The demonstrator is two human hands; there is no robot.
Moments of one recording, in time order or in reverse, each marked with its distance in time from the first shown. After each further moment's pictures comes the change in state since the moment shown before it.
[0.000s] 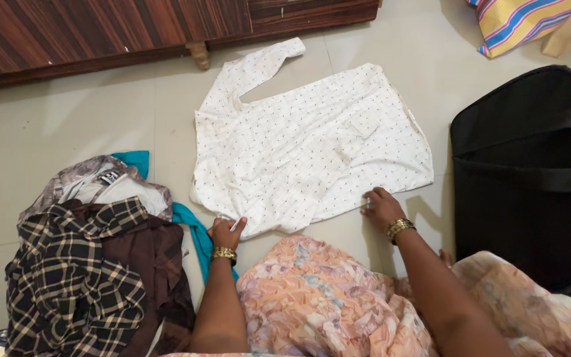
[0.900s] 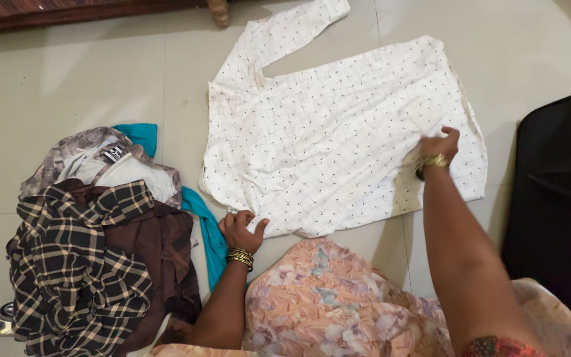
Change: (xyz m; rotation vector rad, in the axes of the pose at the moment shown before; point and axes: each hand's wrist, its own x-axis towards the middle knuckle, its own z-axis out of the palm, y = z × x) left_hand -0.024 0.041 -0.029 0.026 0.144 0.152; right_hand 0.190 0.000 -0.021 0.579 0.533 0.768
